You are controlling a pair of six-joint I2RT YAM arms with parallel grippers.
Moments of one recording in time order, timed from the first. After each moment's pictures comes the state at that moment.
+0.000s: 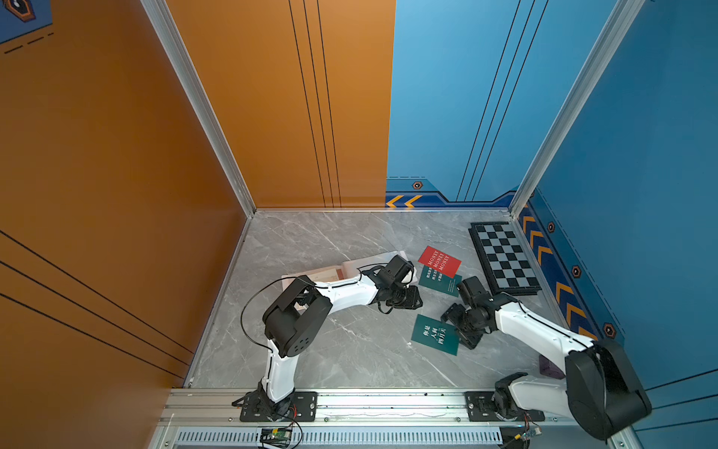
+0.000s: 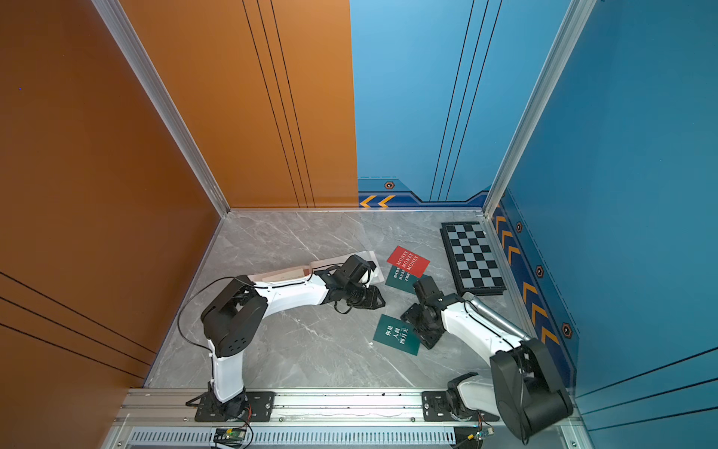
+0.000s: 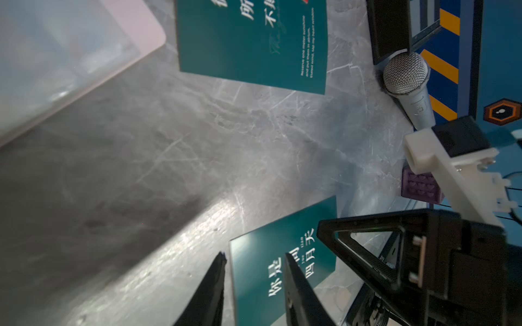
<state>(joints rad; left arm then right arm) -0.81 1.93 1.24 -0.24 0.37 -0.67 0.38 1.35 0.66 -0.59 -0.21 1.19</state>
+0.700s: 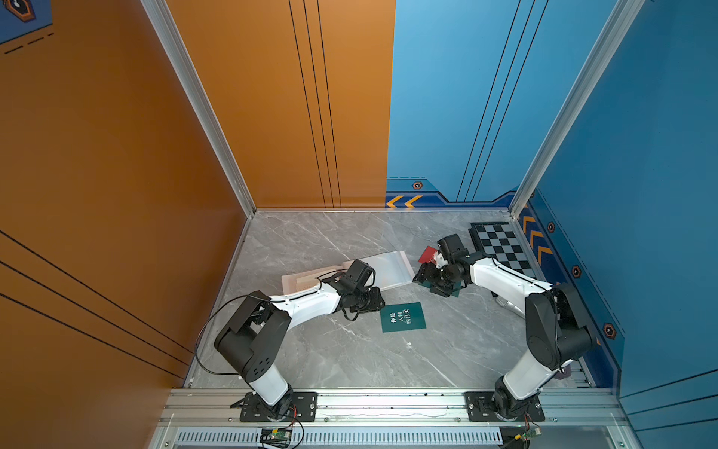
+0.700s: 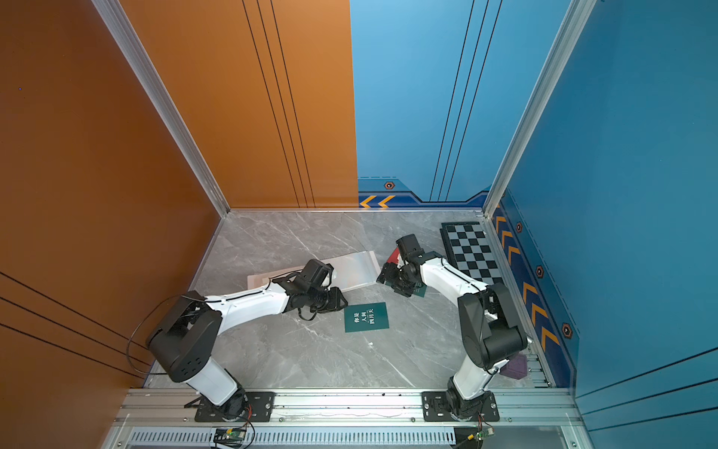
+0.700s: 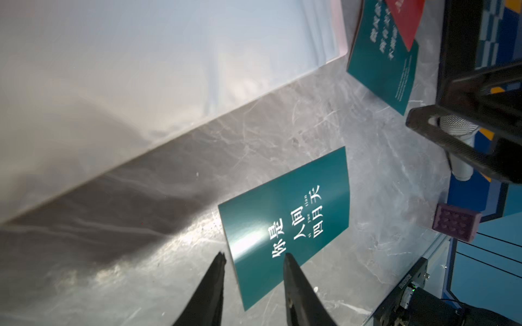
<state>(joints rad) -0.66 1.64 0.91 -0.28 0.29 -0.72 0.36 1.70 1.12 -0.61 -0.35 0.67</state>
